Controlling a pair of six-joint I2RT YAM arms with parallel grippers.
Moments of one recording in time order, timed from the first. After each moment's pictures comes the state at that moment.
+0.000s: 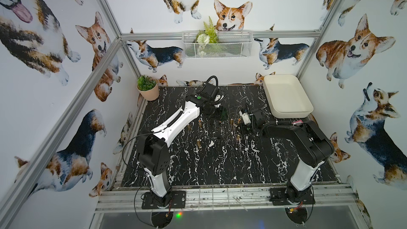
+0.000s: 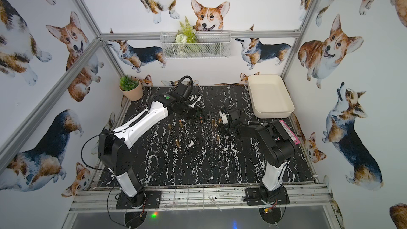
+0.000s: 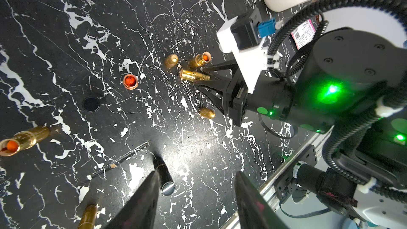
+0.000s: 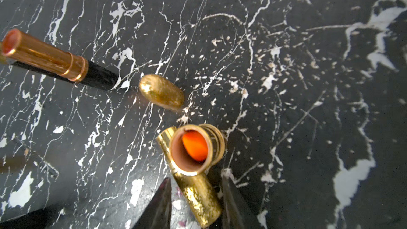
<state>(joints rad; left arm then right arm) -0.61 1.77 1.65 -0.92 0.35 -0.35 0.49 1.79 0.86 0.03 -0.18 0.20</state>
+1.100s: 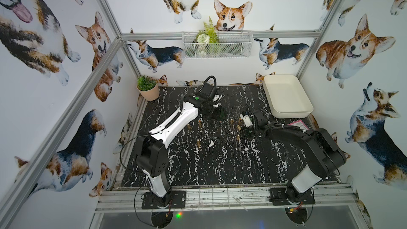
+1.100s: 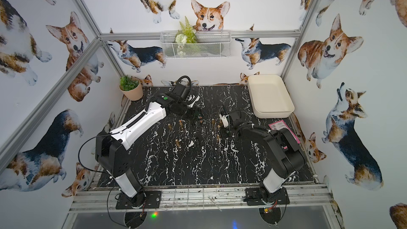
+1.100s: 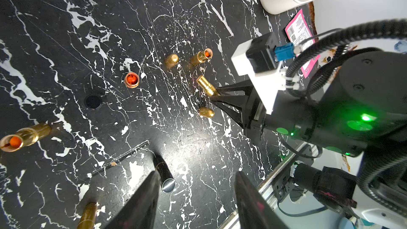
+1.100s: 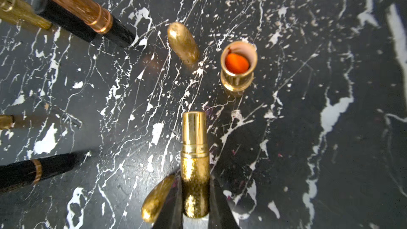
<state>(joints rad) -0.60 1.75 1.63 -0.90 0.37 -0.36 0.52 1.60 0.85 -0.20 -0.16 0.18</state>
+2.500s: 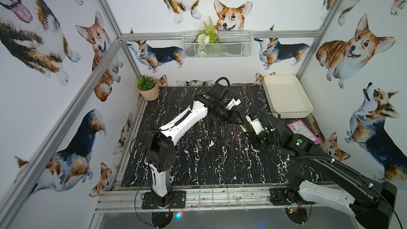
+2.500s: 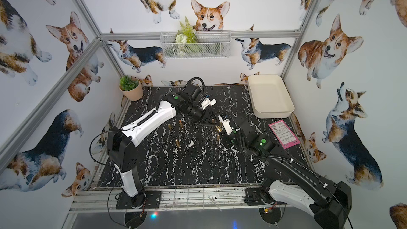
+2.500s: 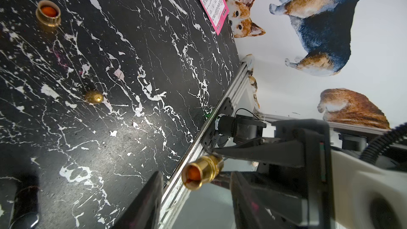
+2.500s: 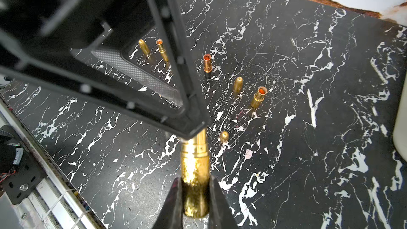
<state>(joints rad) -0.70 1.86 1.75 -0.93 0.79 -0.40 0.80 0.98 0.88 -0.58 0.03 0.19</state>
